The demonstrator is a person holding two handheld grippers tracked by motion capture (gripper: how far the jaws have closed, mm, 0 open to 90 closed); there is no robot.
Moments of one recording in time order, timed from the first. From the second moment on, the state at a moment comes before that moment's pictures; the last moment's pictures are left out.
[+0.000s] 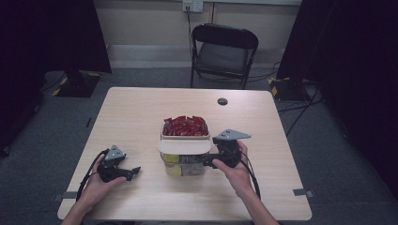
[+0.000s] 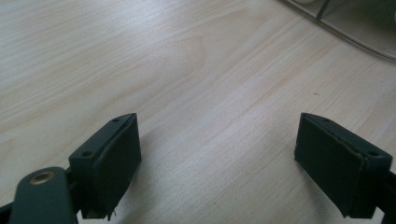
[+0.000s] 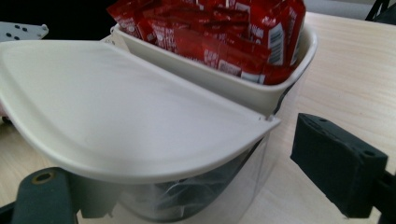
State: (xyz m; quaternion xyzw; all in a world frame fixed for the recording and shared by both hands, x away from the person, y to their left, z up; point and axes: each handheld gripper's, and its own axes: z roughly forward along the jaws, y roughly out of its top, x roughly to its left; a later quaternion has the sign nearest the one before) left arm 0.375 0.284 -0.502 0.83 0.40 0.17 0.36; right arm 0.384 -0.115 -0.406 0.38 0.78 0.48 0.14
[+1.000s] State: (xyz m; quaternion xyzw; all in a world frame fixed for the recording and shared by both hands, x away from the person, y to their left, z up) left arm 0.375 0.284 -0.502 0.82 0.40 0.17 0.36; right arm 0.407 -0.106 -0.400 0.38 0.78 0.48 0.14
